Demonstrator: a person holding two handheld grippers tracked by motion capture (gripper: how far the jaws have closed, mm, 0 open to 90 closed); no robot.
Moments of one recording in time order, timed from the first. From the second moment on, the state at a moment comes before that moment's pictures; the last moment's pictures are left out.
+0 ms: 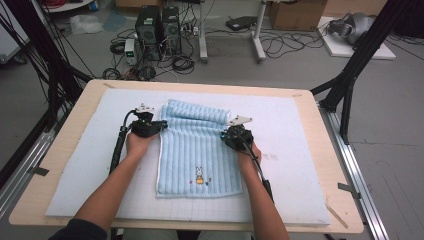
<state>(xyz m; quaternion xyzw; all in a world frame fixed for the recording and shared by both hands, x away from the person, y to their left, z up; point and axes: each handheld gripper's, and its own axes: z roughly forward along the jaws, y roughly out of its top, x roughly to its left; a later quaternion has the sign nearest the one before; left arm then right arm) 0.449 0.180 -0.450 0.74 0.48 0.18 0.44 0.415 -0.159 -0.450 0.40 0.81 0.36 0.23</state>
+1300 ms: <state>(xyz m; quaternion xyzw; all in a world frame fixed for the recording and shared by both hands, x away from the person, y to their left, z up) 0.296 0.190 -0.448 0.77 0.39 0.14 0.48 0.269 -0.223 -0.433 0.40 0.78 0.41 0.23</state>
